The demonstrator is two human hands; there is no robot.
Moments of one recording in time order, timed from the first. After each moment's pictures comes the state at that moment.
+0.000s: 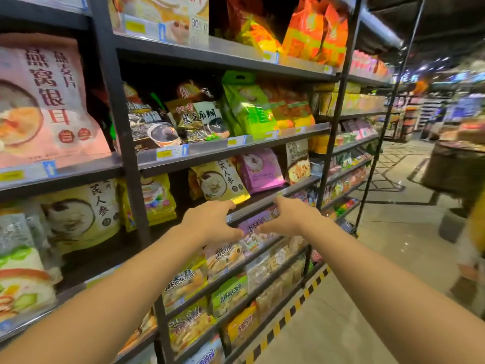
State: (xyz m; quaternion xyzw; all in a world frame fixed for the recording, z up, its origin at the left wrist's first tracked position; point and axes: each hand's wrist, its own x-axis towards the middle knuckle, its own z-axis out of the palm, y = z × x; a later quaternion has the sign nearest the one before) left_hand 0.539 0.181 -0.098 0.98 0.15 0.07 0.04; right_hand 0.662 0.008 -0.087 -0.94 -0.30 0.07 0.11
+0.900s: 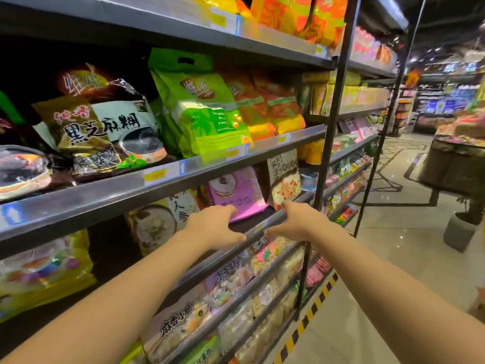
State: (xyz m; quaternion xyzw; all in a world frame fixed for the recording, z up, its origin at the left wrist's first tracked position) left_hand 0.912 0.245 -0.117 0.99 0.15 0.04 0.04; right_hand 1.023 0.052 -0.104 -0.95 -0.27 0.06 0.12
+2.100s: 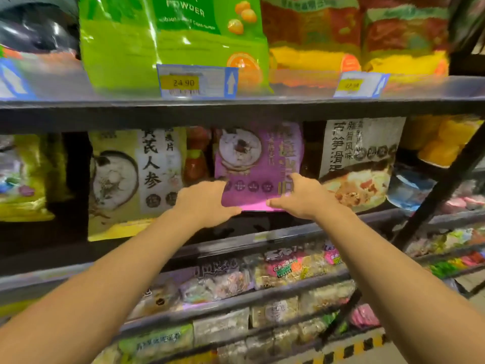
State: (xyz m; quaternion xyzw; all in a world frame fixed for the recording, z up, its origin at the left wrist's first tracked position) left_hand 1.133 0.300 -0.230 0.90 0.43 0.05 0.06; right_hand 1.342 0.190 -0.215 -0.84 -0.50 0.11 0.17
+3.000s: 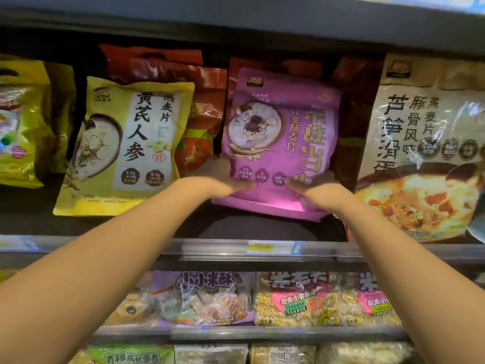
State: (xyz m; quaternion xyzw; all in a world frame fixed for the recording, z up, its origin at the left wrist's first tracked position) left_hand 1.218 0.389 -0.298 0.82 0.54 0.15 0.13; right_hand 1.451 0.298 -0.308 -0.76 -0.48 0.26 0.35
